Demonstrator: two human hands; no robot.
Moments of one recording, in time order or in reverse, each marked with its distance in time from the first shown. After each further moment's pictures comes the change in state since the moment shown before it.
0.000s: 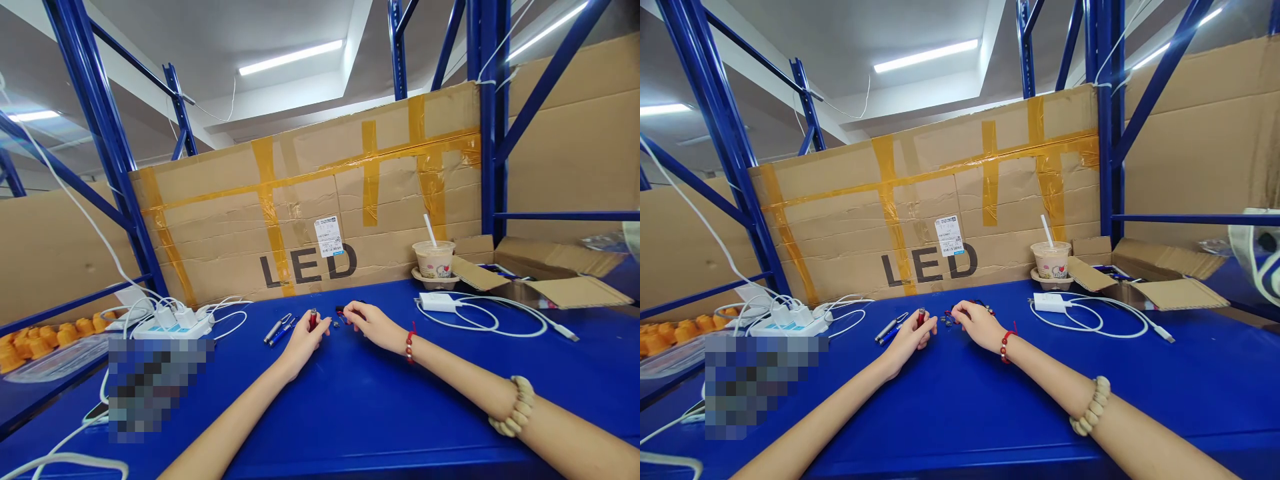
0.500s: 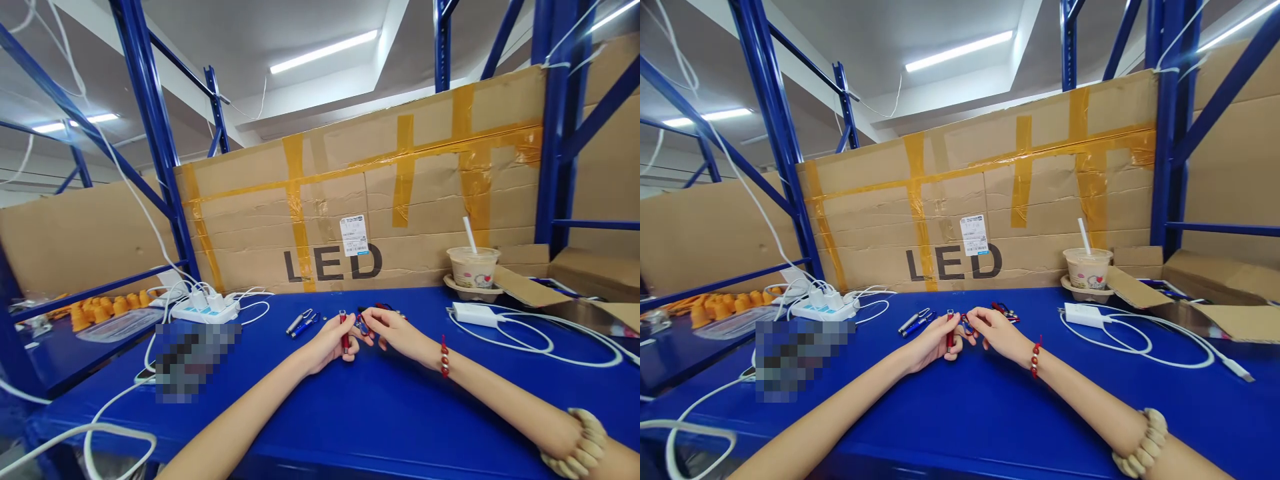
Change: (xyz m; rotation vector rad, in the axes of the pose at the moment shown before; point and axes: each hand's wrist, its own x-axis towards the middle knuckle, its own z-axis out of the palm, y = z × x) left_hand -0.007 0.008 0.001 -0.361 -0.362 -0.092; right_hand -0.003 -0.011 0.009 0.402 -0.242 -0.074
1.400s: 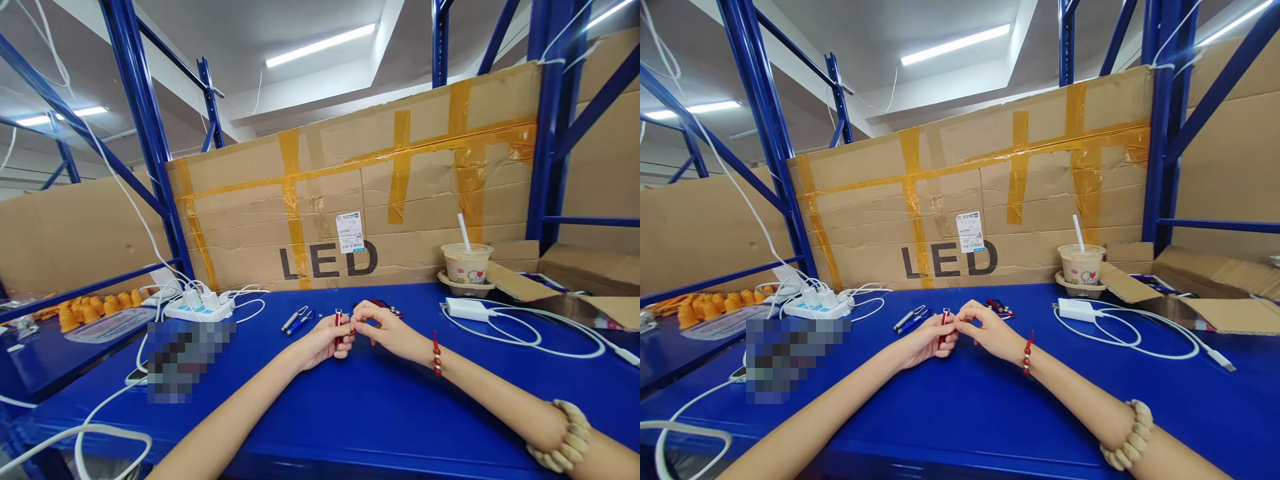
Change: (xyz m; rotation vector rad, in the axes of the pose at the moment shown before) left_hand -0.003 0.007 -0.002 -0.094 -0.015 -0.141; right_hand -0.001 -0.003 0.002 -0.209 0.022 -0.134
